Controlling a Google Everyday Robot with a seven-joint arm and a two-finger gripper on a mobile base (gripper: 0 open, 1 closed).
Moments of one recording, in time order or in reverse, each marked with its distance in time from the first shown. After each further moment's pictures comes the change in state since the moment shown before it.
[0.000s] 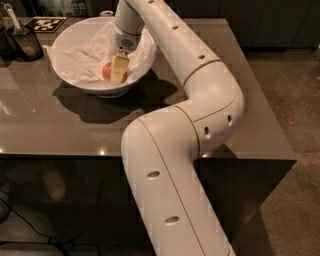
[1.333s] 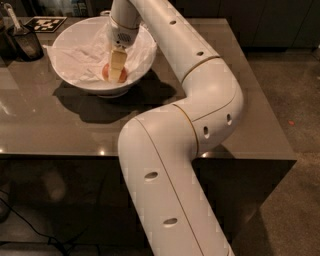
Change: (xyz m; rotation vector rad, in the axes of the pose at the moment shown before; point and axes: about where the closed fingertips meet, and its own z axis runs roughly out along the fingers) arm -0.011 -0.001 -0.015 0.023 0.016 -0.007
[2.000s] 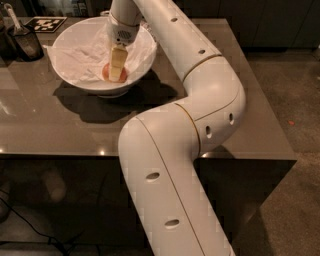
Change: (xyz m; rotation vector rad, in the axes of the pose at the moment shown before) arm -0.002 0.002 -0.010 0.006 0.006 -0.003
